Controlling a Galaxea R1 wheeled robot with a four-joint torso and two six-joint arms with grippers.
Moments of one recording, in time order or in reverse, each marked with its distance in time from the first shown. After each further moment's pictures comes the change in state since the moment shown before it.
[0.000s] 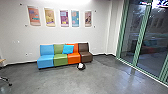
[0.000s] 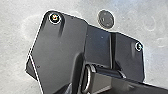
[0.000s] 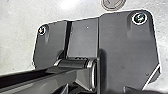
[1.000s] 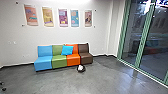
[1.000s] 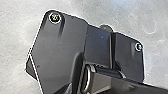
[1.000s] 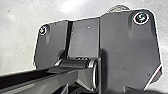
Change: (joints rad) left arm 0.000 0.000 -0.001 0.000 0.000 -0.006; right arm 0.000 0.003 0.000 0.000 0.001 0.000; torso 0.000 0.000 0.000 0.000
